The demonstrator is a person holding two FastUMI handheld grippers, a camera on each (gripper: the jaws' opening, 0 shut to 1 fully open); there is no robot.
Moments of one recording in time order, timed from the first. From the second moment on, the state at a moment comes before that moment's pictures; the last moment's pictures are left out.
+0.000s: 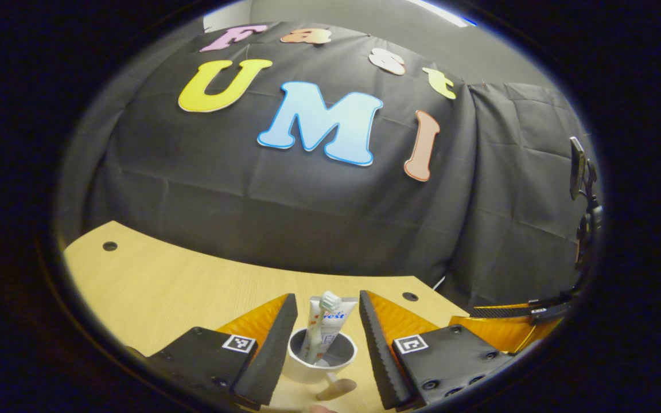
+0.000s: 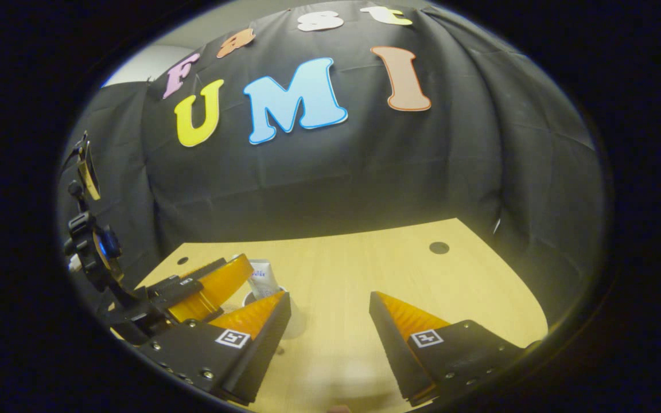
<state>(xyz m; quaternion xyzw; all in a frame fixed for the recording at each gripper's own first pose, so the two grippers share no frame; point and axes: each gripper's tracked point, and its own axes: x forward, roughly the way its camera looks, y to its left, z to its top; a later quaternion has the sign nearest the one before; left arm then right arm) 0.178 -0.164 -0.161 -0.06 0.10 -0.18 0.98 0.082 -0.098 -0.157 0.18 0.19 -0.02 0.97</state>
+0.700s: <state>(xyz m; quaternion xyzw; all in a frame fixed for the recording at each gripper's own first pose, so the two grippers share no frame) 0.119 -0.080 -0.126 -0.03 0.12 -0.14 0.98 0.075 -0.030 -0.145 0.15 0.25 -0.02 0.95</state>
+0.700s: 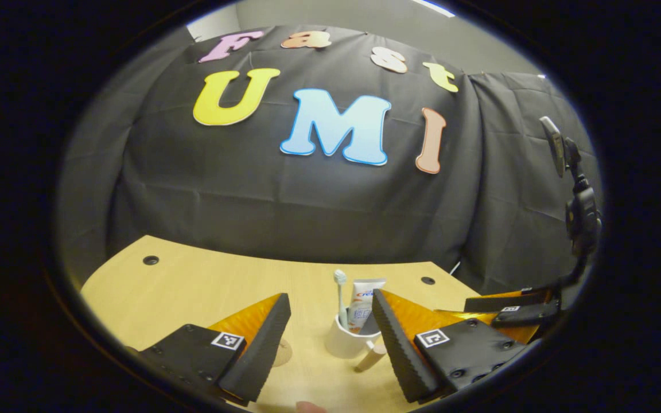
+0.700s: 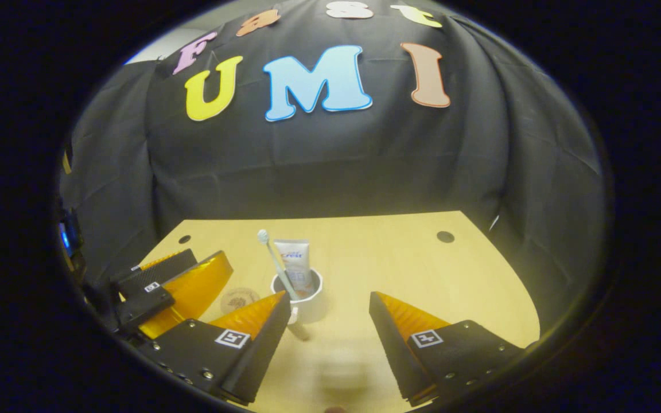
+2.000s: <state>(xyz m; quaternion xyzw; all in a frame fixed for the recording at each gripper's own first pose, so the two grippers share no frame) 0.080 -0.001 -0.106 0.00 0.12 -0.09 0.99 0.112 0.033 -0.233 0.09 0.53 0.00 0.85</state>
